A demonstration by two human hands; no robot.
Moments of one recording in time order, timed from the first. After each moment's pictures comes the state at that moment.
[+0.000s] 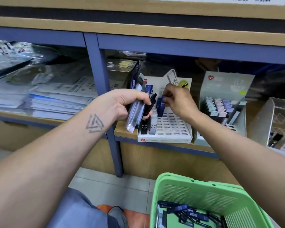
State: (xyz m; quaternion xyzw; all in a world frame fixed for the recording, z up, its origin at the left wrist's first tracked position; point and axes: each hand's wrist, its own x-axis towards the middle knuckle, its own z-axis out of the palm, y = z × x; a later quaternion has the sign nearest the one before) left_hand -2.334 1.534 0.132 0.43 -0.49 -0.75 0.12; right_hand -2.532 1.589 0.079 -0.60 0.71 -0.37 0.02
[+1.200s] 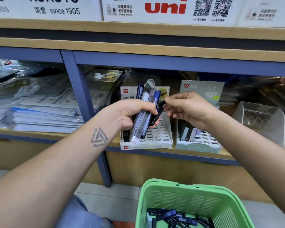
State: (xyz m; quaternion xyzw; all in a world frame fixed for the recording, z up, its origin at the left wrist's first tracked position) left_hand -2.374 1.578 0.142 0.37 -0.55 -0.74 0.11; right_hand -2.549 1.673 0.136 -0.42 0.61 -0.53 0.41
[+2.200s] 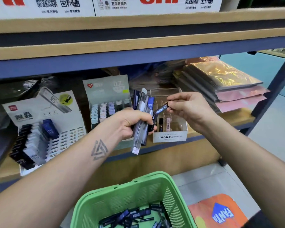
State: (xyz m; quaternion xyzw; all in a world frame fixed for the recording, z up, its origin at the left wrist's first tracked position) left_hand -2.596 1.722 0.110 0.30 -0.59 -0.75 0.00; right_hand -2.728 1.869 0.105 -0.25 0.64 -0.69 0.22
